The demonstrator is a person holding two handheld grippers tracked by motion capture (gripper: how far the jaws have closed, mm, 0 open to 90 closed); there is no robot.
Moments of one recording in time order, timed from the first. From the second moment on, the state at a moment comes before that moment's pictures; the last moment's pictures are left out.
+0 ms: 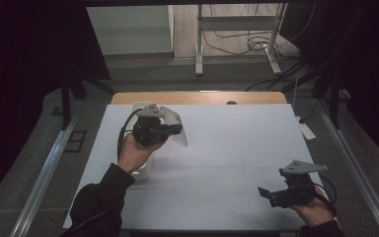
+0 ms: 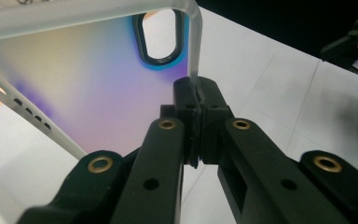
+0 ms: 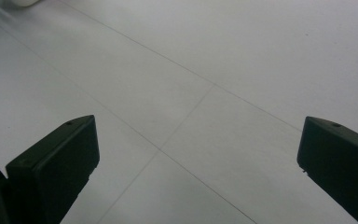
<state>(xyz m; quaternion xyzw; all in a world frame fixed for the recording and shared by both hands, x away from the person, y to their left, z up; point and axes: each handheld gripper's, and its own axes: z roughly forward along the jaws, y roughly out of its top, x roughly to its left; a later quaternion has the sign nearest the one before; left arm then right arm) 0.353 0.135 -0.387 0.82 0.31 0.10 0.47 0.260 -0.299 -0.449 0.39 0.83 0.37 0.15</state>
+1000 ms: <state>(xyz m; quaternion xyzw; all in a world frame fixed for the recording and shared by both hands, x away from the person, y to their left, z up) 0.372 0.188 -0.365 0.80 0.39 0.15 0.44 0.240 -0.332 -0.448 0.44 0.81 0.35 0.17</state>
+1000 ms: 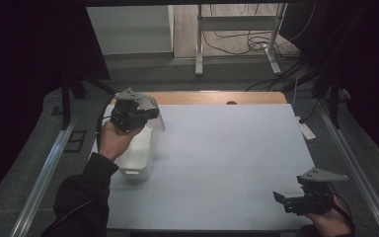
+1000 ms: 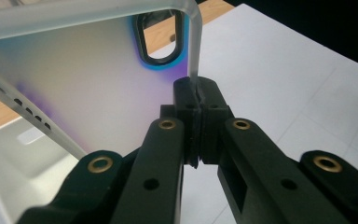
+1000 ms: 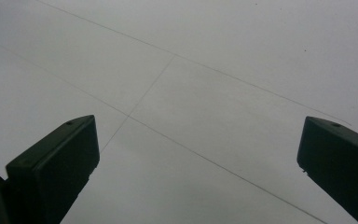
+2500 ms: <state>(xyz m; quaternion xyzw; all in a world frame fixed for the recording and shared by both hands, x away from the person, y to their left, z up) 0.430 0.203 -0.391 0.78 0.47 0.19 0.37 0.237 -0.334 -0.448 0.44 0.81 0.35 0.17</state>
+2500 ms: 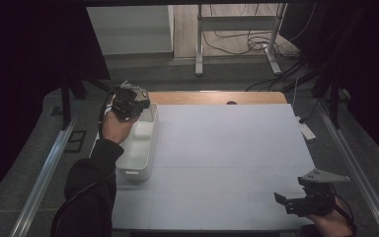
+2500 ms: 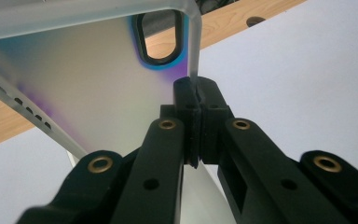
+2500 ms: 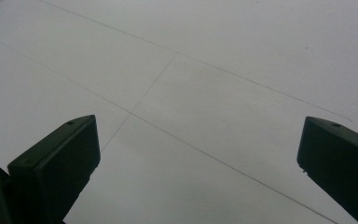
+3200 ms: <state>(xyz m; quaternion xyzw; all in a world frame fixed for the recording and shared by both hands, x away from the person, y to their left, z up) 0.451 0.199 -0.418 0.78 0.49 0.19 0.35 0.238 -0.332 -0.449 0.44 0.81 0.35 0.16</state>
